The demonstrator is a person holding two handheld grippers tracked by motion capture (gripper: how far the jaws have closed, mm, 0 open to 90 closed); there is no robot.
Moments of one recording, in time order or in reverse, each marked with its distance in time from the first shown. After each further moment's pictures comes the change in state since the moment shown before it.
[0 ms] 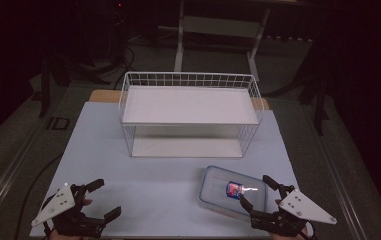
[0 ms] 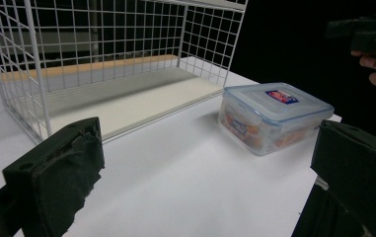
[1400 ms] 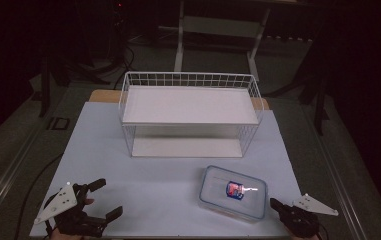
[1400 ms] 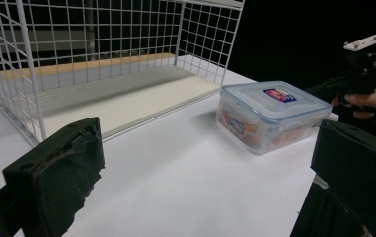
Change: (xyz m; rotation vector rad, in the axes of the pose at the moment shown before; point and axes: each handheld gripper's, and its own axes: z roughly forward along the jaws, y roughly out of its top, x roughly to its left) left arm 0.001 0.000 0.004 0.011 -0.014 0.002; right arm -0.070 -0.098 -0.008 0.361 -0.110 0.196
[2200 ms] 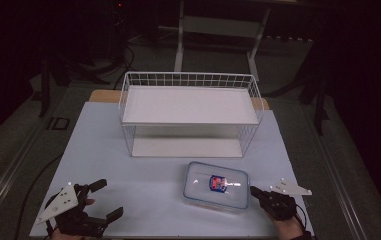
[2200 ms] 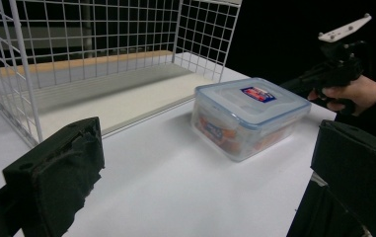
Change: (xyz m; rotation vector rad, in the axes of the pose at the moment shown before) left arm -0.001 0.000 0.001 0.008 -0.009 -0.002; right arm 0.023 0.037 0.043 0.006 0.095 -0.076
